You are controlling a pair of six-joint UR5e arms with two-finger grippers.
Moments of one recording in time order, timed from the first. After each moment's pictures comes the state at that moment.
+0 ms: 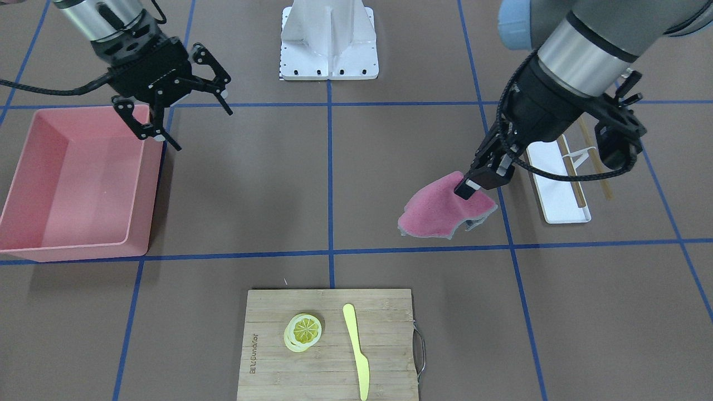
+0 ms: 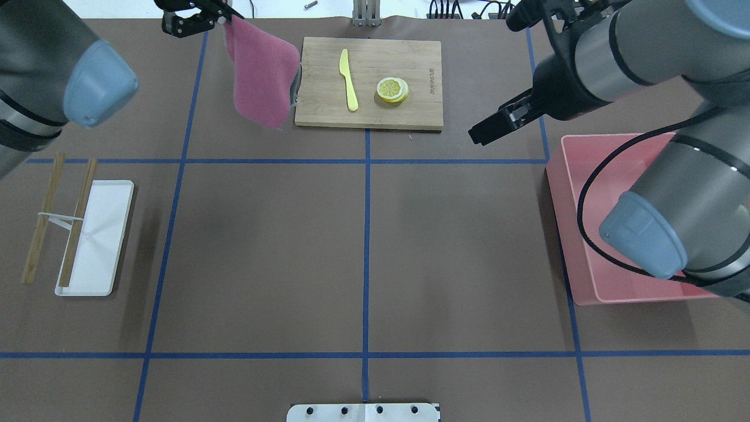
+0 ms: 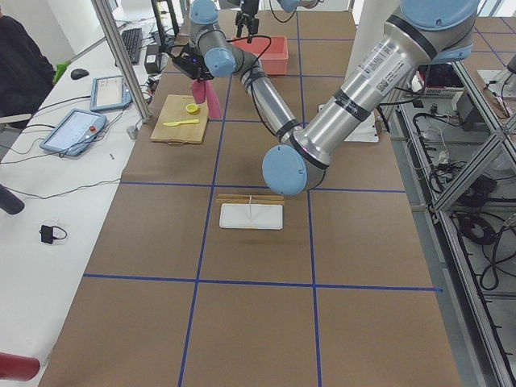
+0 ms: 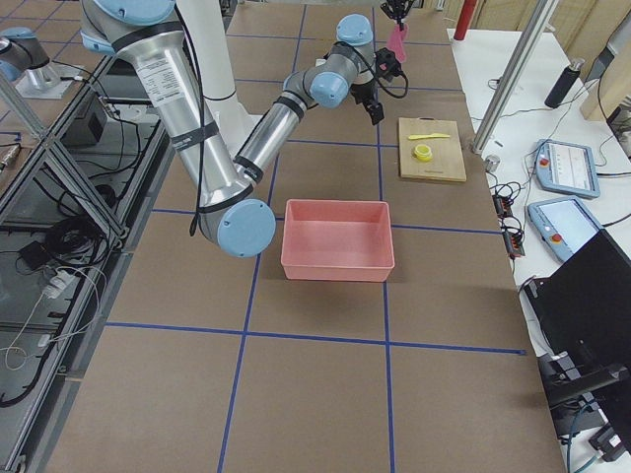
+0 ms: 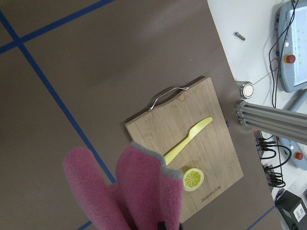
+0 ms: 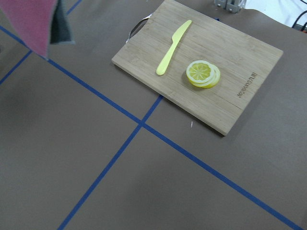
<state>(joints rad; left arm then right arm) -1.04 -2.34 -1.71 -1.74 -2.24 -2.16 0.83 -1.07 2.08 -1.52 2.07 0.51</state>
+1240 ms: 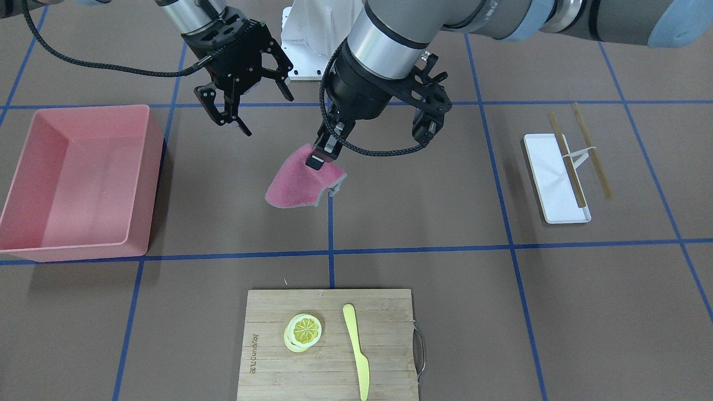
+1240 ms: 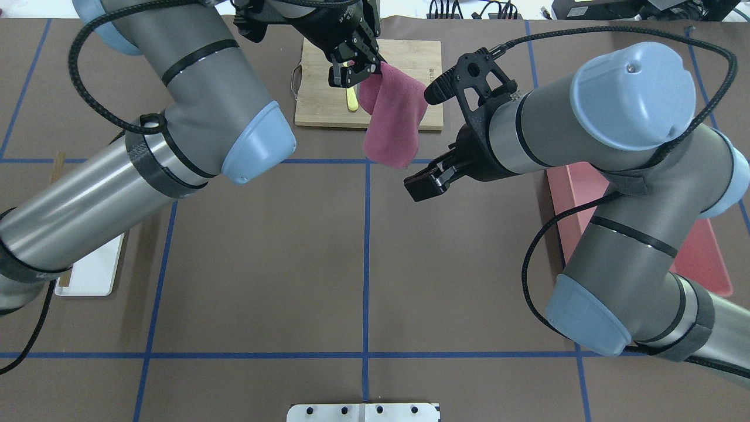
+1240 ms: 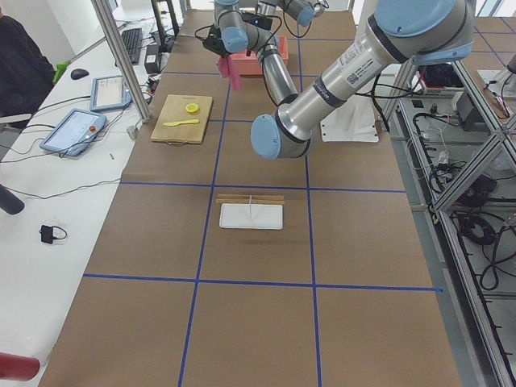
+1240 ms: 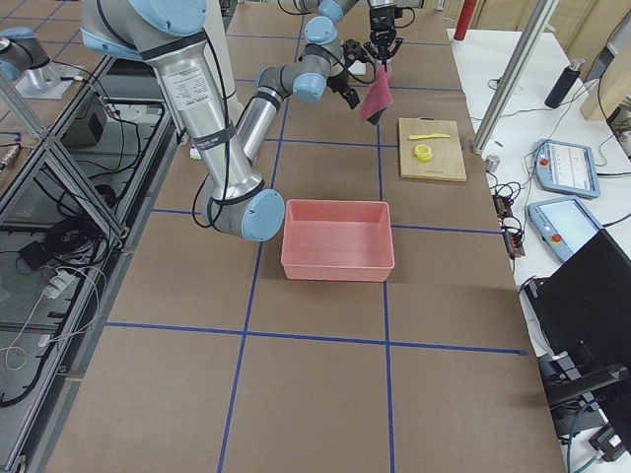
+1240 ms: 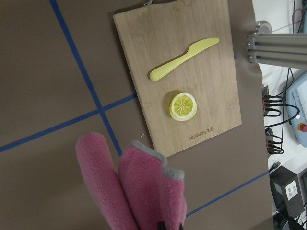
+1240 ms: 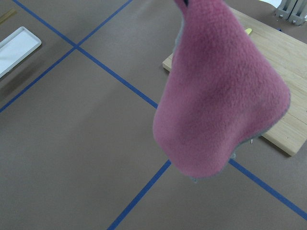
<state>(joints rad) -0.81 -2.55 -1.62 -1.74 -2.12 -2.52 0.65 -1.05 2.07 -1.42 1.90 0.57</state>
